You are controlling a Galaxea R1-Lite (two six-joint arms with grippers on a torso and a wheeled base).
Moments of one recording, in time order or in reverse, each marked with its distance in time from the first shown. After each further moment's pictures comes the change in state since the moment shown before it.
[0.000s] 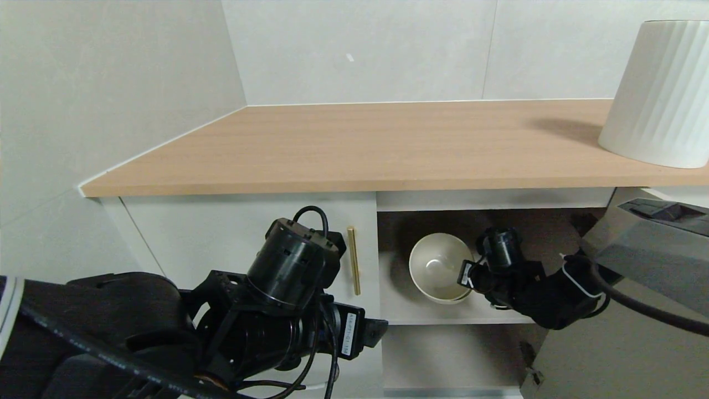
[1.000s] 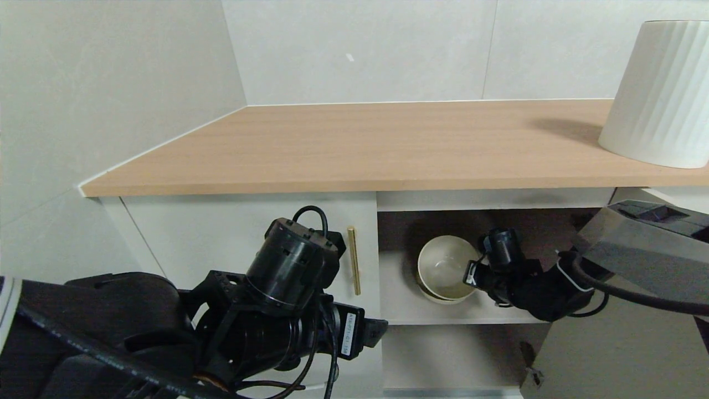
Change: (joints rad) left arm 0.000 -0.002 0.000 0.000 0.000 0.000; right arm -0.040 0.055 -0.066 0.053 -0.026 -0.001
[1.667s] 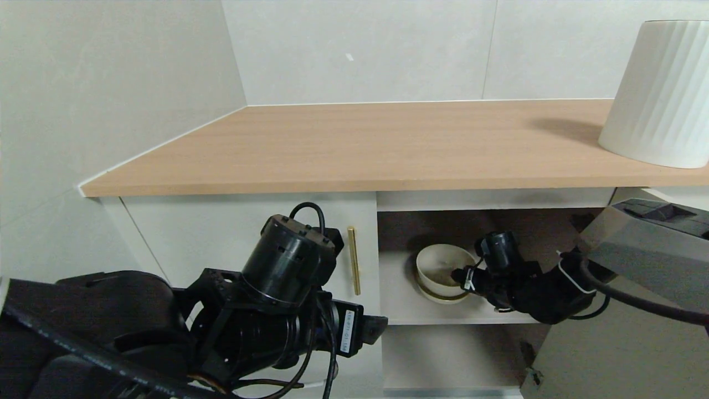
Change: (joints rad) left arm 0.001 -0.016 -0.002 -0.001 0.000 -0.005; right arm 0.026 -0.034 0.028 0.055 0.028 -0.003
